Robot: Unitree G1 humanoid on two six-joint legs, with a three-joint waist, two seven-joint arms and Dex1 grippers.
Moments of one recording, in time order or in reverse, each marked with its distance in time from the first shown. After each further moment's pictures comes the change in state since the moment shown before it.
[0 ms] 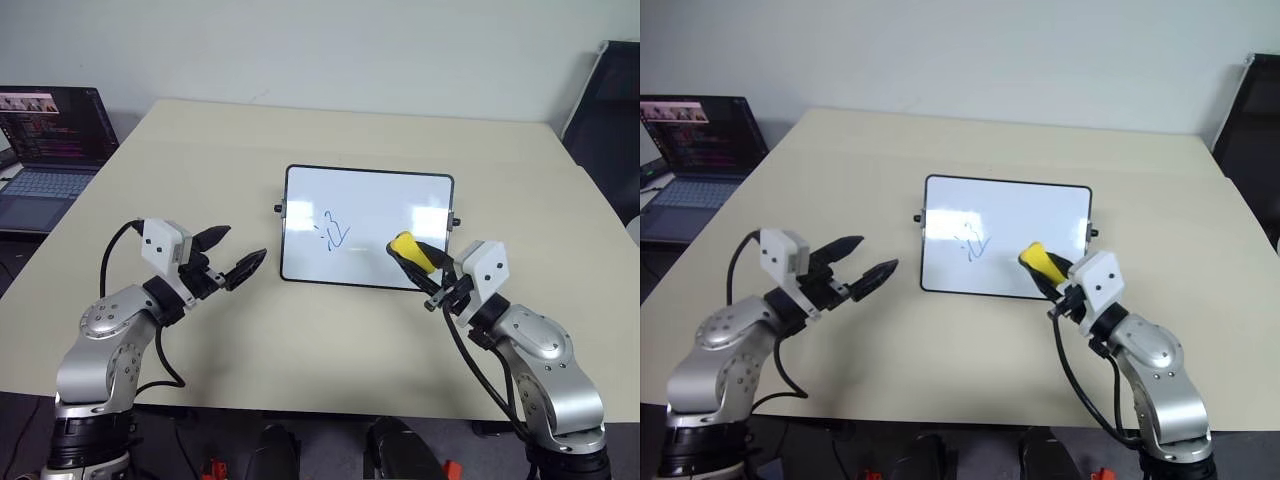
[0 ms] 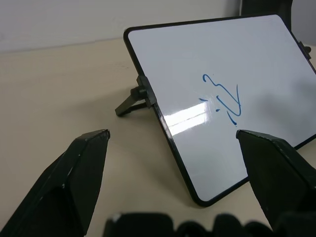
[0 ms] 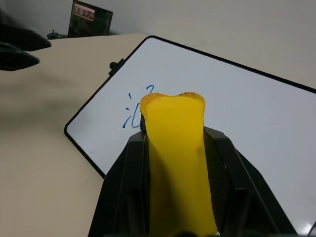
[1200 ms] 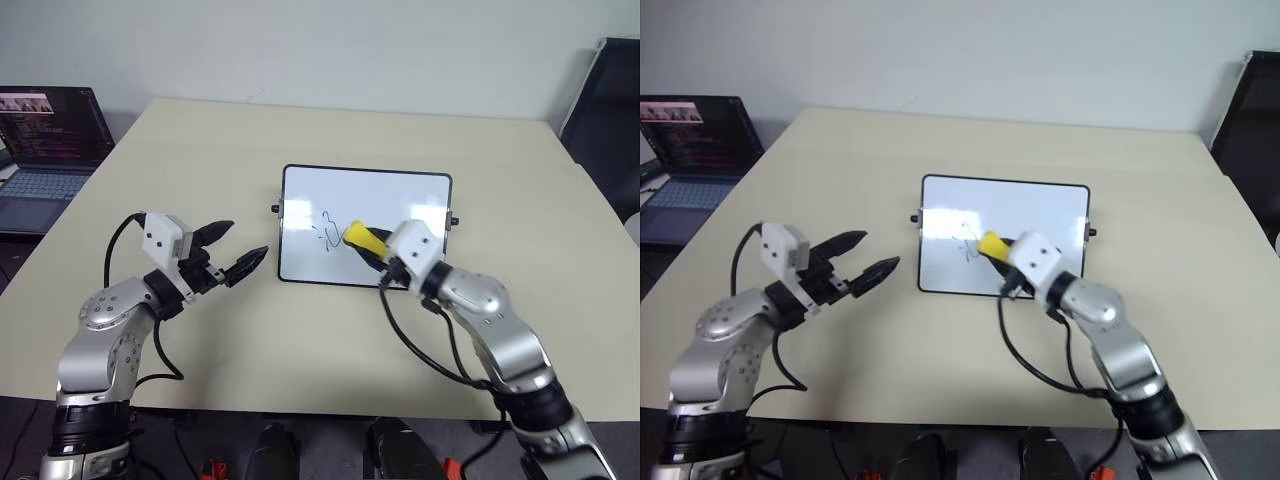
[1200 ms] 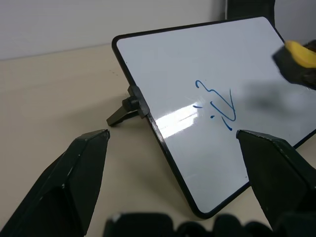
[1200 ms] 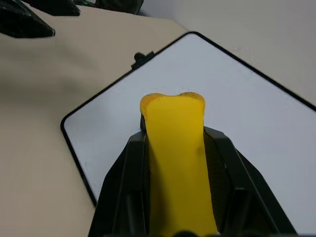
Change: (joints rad) left arm -0.072 0.019 -0.028 0.083 0.011 -0.051 -0.082; right arm -0.441 -0.002 0.322 0.365 -0.220 -0.055 -0.066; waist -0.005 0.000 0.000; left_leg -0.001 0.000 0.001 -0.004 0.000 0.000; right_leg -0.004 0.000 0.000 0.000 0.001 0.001
